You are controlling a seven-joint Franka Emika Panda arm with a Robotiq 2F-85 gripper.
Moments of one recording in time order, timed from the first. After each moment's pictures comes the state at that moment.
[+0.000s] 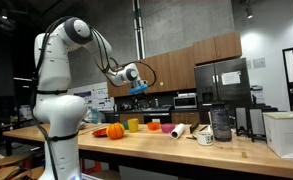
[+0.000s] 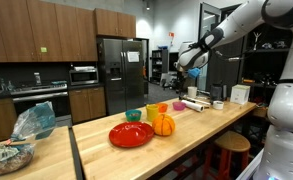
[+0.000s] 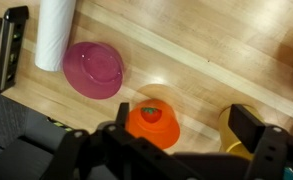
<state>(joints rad) -0.01 -0.06 -0.09 -2.23 -0.16 2.43 -0.41</state>
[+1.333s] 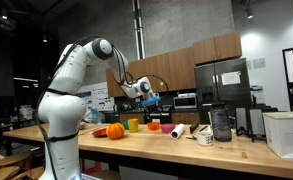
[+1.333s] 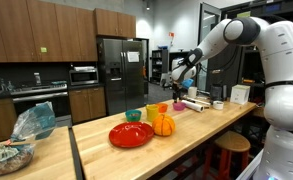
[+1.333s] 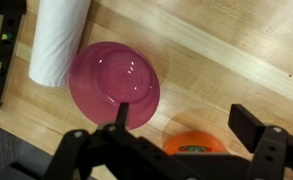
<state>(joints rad) -0.10 0.33 -0.07 -1.95 -0.22 2.44 -0.42</state>
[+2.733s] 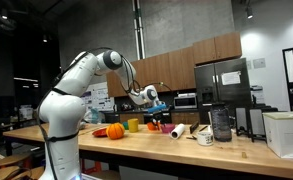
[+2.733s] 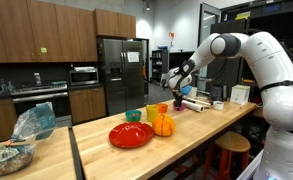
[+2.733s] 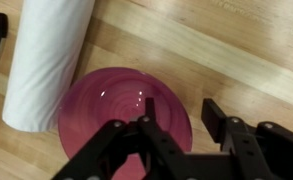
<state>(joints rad) -0.12 0.55 -0.09 -1.75 -0.25 2.32 -0.40</state>
